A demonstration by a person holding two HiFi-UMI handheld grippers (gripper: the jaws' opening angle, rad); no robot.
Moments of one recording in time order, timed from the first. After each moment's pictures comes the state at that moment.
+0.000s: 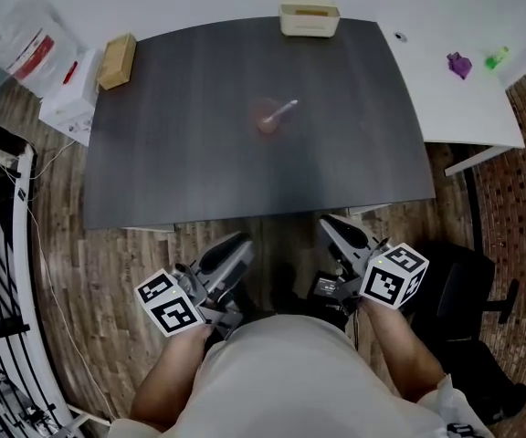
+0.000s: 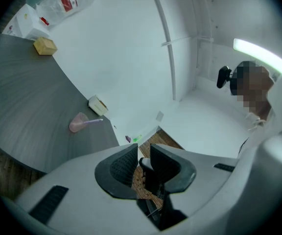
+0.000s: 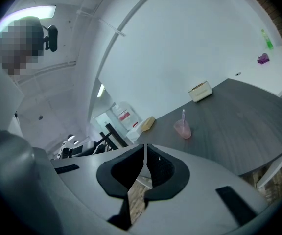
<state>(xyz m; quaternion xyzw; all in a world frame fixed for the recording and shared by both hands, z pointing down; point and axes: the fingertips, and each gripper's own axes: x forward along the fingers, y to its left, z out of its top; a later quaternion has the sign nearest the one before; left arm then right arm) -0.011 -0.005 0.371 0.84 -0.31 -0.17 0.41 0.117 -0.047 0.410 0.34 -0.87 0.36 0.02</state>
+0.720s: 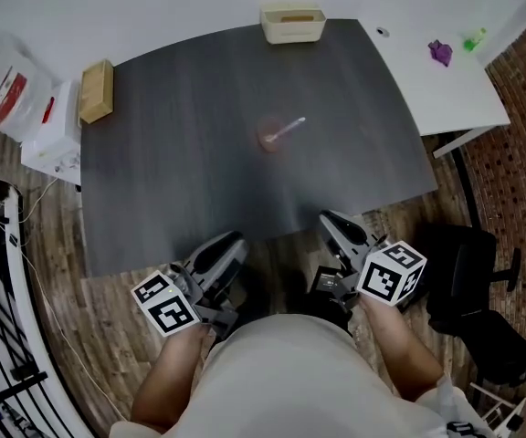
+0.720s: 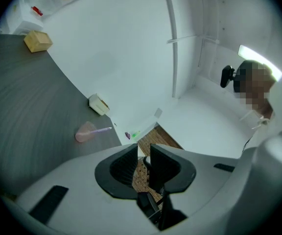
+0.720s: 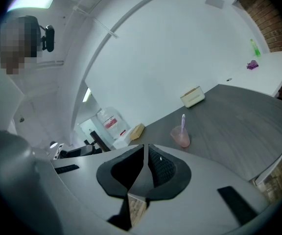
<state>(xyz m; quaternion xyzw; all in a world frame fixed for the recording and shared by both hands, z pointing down) -0.079 -0.065 0.382 0.86 -0.26 -0.14 0.42 0.070 -0.090 0.412 0.43 -0.83 0.35 0.00</state>
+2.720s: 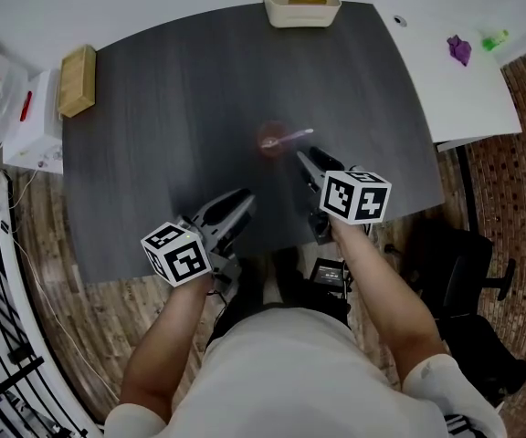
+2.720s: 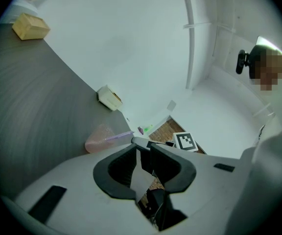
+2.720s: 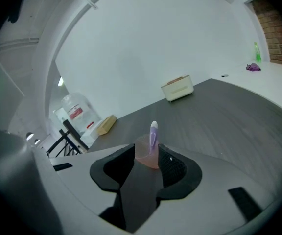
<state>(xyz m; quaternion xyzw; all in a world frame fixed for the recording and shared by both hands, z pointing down) -0.045 -0.185 0.457 0.85 -0.28 -0.07 0.45 0.073 -0.267 0.509 0.50 -0.78 0.37 0.12</state>
